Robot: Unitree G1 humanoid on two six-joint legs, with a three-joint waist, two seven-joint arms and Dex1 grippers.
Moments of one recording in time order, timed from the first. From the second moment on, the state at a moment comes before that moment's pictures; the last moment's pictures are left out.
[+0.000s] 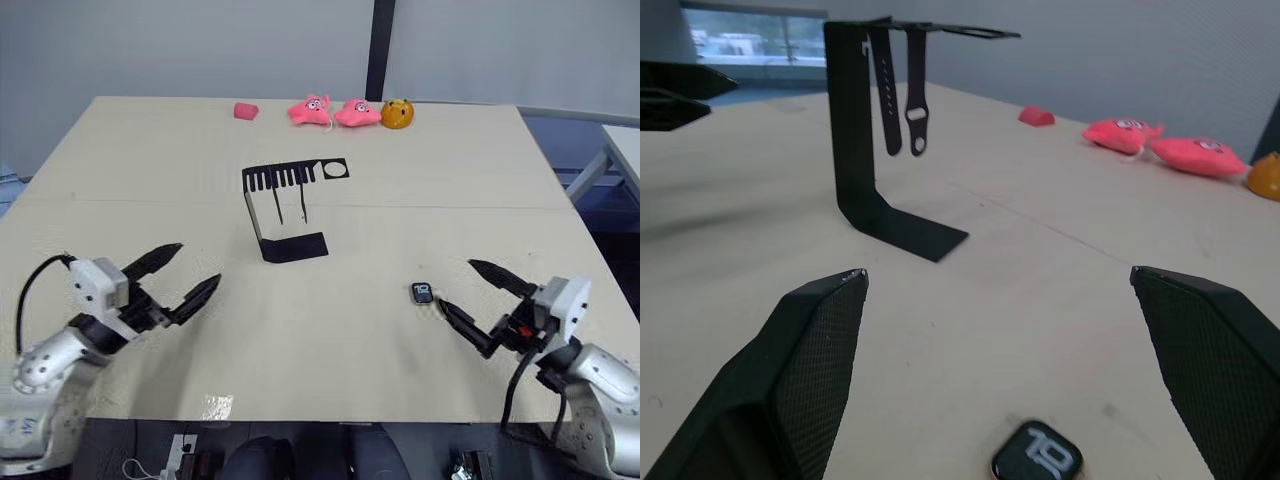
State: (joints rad) left arm 0.06 0.39 0.26 -0.53 -0.41 0.29 -0.44; right arm 0.10 -0.58 -0.34 -0.30 0.65 0.07 0.95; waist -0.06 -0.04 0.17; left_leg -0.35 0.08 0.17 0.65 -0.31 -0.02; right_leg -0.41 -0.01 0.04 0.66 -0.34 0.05
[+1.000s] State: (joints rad) left arm -0.34 0.05 0.02 -0.18 -0.04 0.31 0.05; right arm -0.06 -0.46 -0.06 -0.27 0.48 -0.02 0.96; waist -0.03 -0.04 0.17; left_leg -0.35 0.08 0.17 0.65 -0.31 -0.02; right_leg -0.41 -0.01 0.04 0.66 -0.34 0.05
